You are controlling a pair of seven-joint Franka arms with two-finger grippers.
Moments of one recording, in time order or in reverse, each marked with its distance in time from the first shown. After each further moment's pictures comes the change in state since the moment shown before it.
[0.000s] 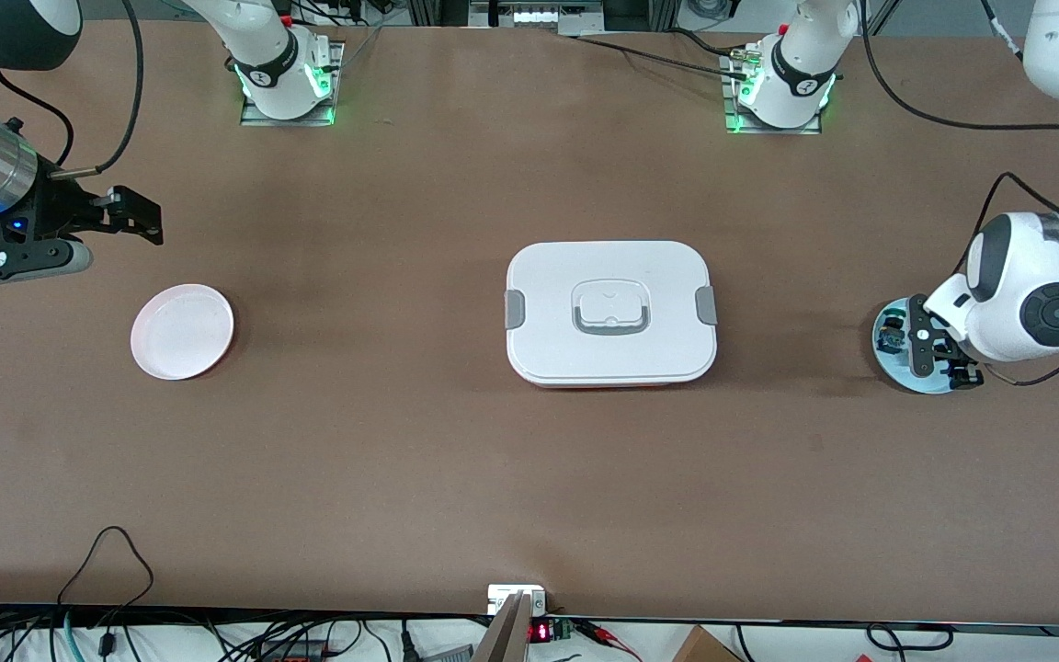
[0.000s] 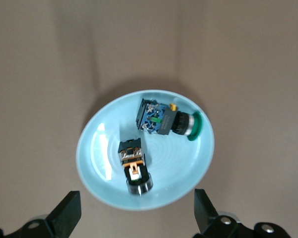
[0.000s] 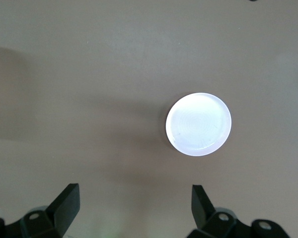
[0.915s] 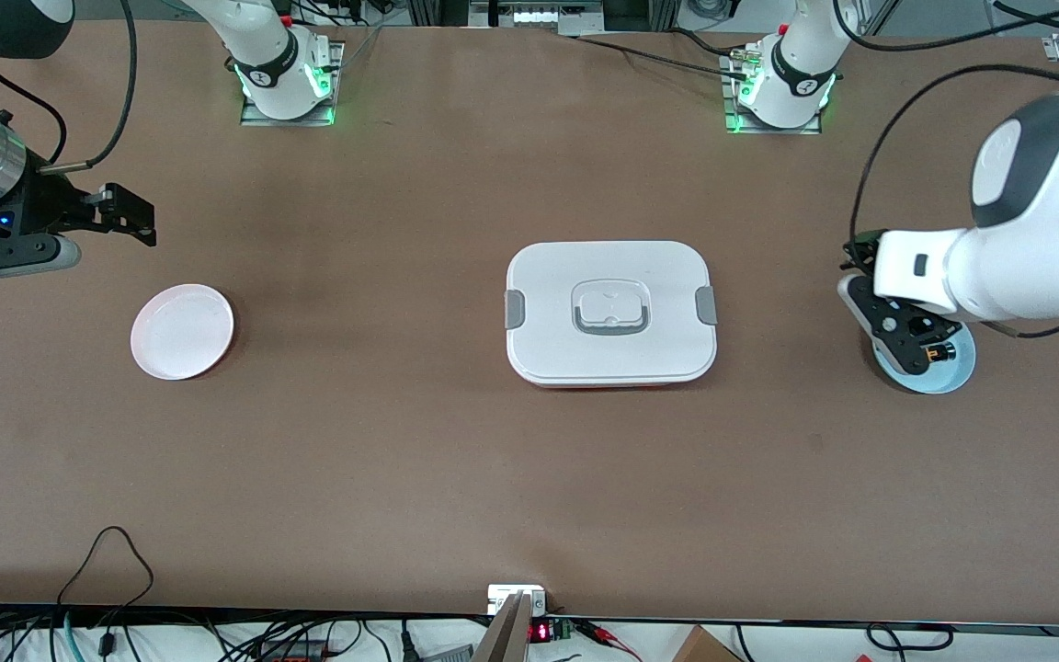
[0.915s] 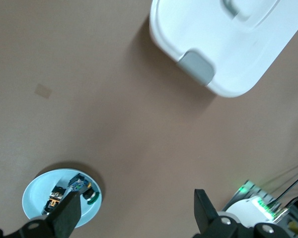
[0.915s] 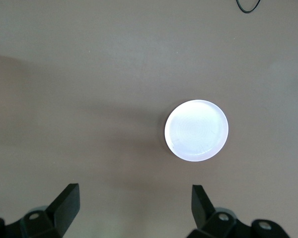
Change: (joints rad) left arm -0.205 -0.046 -0.140 0.494 -0.363 -0.619 -0.798; right arm 0.011 -0.001 -0.006 0.020 -0.001 0.009 0.003
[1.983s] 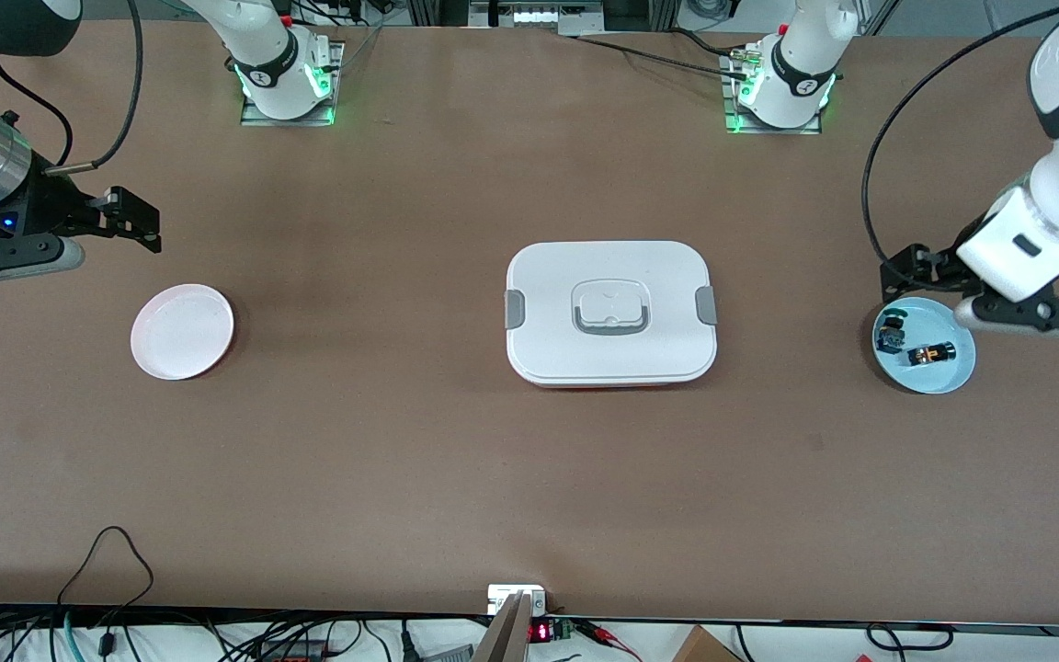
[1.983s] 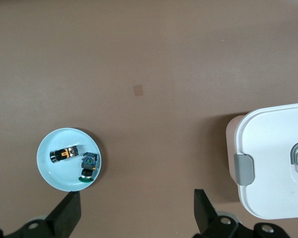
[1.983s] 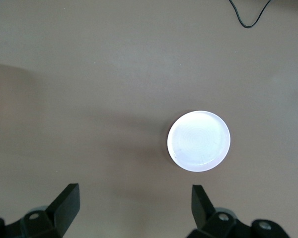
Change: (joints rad) left arm -0.108 -0.296 0.247 -0.302 -0.044 0.350 -0.682; right arm 0.008 0.000 0.002 0.001 0.007 0.039 0.002
